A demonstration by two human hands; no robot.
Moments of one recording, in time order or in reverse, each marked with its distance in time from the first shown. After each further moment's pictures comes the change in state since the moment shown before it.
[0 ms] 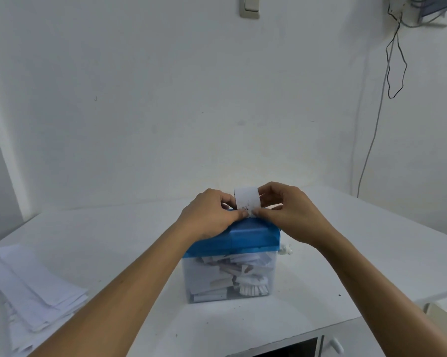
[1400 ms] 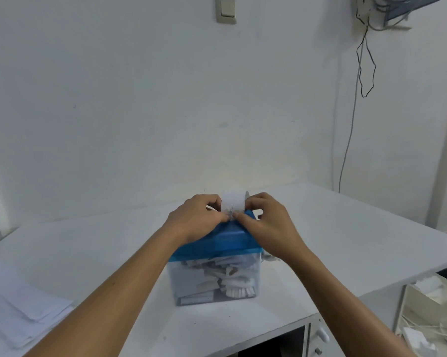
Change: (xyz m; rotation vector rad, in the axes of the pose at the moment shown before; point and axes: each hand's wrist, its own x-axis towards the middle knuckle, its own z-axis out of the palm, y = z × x) left_hand -0.002 0.008 0.004 -0.033 -0.069 -0.033; right_hand -0.024 0.003 0.024 -0.014 0.179 0.035
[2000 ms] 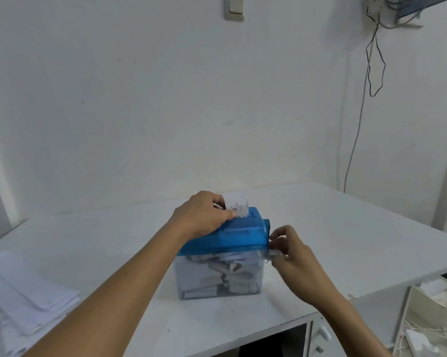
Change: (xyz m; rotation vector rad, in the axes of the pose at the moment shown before) left_hand 0.006 -0.004 0.001 0.036 0.003 -0.032; right_hand -0.063 0.046 -0.009 0.035 -0.185 0.174
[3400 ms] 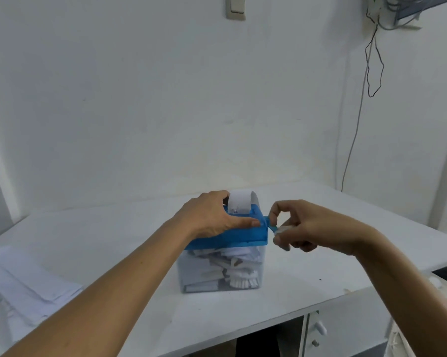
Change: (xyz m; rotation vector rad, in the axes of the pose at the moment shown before) left_hand -0.016 0.013 0.004 0.128 -0.058 0.089; right_hand 0.013 -0.081 -0.082 0.007 -0.515 0.052
